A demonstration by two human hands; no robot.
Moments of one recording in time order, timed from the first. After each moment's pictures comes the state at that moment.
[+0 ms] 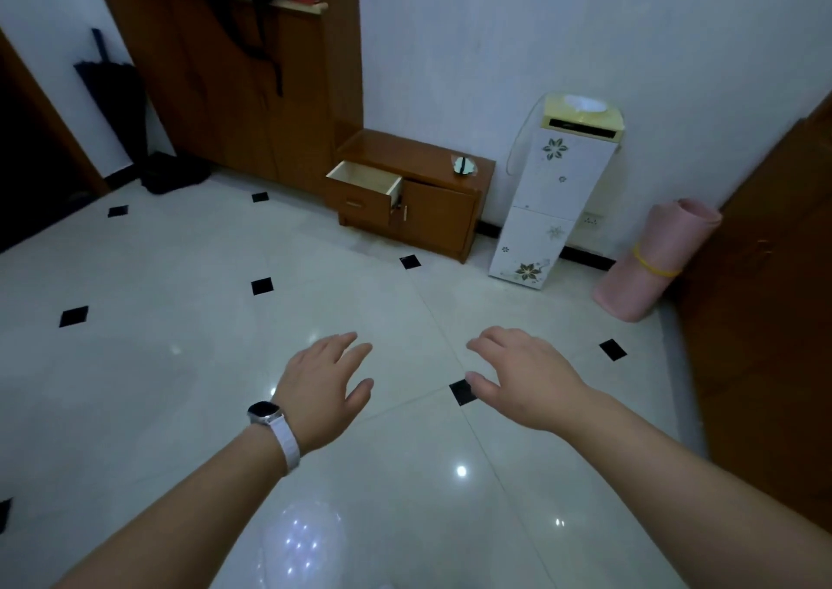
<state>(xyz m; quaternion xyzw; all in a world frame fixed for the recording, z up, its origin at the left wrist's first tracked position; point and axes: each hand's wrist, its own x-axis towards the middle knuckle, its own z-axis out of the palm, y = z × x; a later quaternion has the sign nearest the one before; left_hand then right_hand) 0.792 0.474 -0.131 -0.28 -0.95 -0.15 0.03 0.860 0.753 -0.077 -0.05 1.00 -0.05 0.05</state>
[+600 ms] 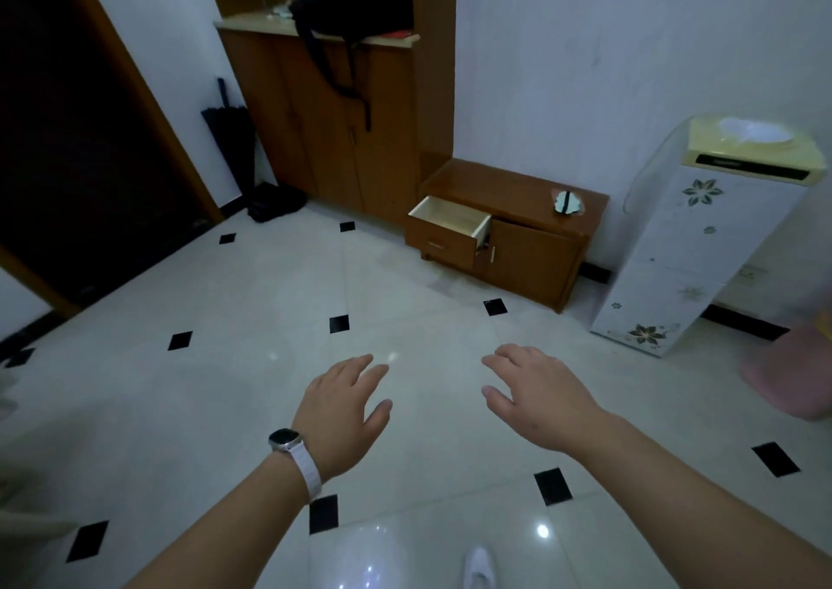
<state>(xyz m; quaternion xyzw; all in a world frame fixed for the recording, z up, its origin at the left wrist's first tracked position) 0.577 0.483 -0.129 -0.16 -0.98 -0.12 0.02 0.575 0.769 -0.118 -0.14 0.98 -0.10 0.05</state>
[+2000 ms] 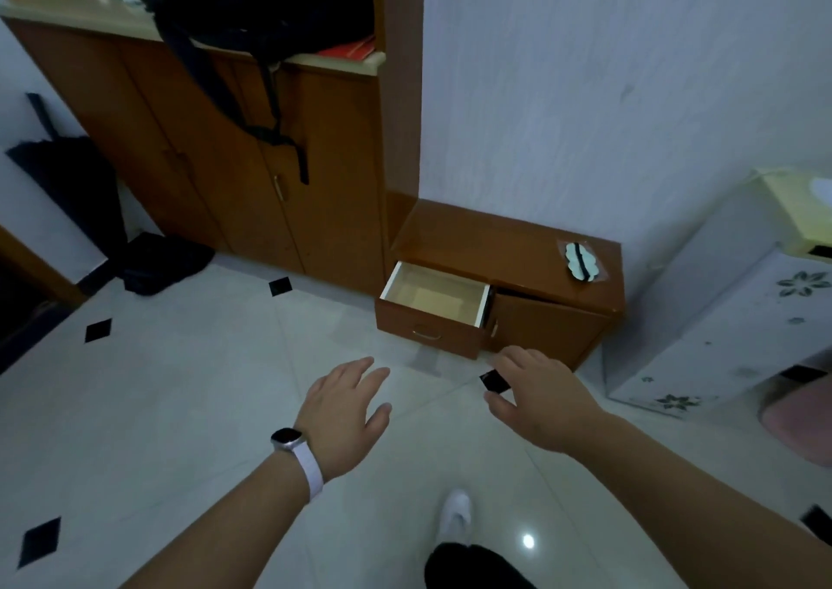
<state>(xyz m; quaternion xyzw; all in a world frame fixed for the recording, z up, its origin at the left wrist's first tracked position) -0.069 0.418 -0.171 -0.29 -0.95 -0.14 -0.03 0.000 0.703 -0.146 -0.02 1.00 -0.08 0.05</state>
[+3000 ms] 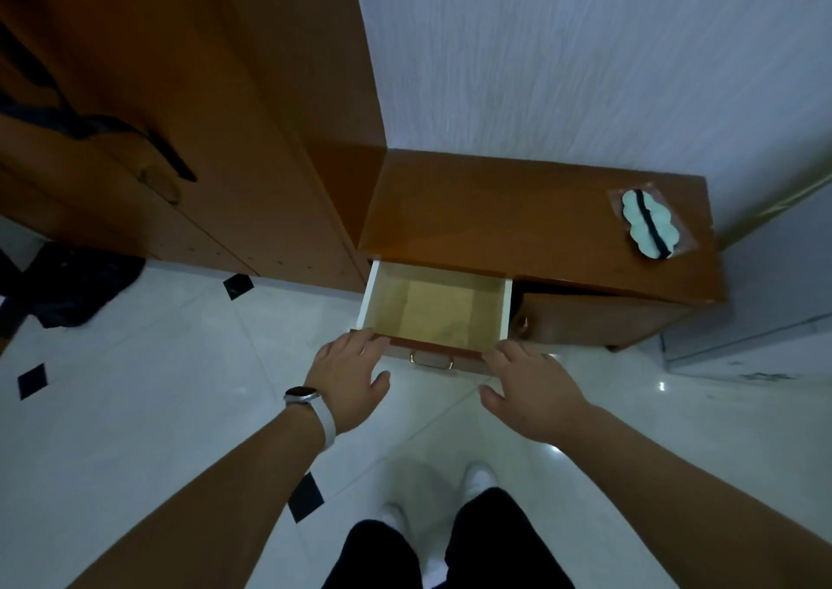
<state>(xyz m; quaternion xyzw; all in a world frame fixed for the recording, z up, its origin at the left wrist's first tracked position) -0.434 0.570 -0.357 -0.34 -0.93 -0.05 -0.15 -0.305 0.816 -0.352 0.06 0.97 -0.16 0.16</state>
